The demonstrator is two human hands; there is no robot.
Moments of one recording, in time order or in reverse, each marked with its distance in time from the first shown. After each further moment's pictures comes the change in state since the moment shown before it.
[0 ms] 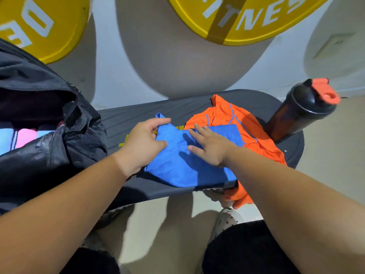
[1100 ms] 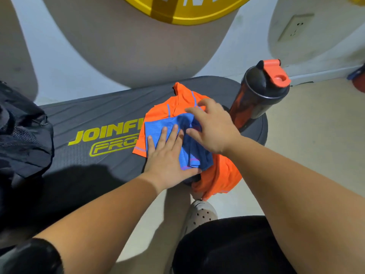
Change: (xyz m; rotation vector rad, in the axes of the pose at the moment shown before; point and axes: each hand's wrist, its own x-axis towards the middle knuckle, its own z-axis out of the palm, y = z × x) left_hand 0.007 -0.035 0.180 0.975 -0.168 0.285; right_hand -0.045 0.090 -0.019 -0.092 0.508 0.017
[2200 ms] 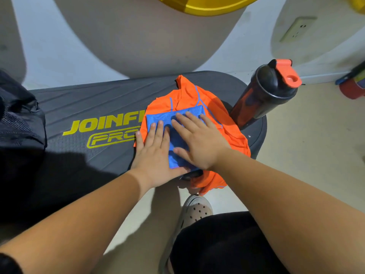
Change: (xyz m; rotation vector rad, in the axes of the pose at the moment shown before) left_hand -0.015 -0.036 0.001 0.026 -0.030 -0.010; right_hand -0.018 -0.037 0.029 -0.245 -0.148 -0.195
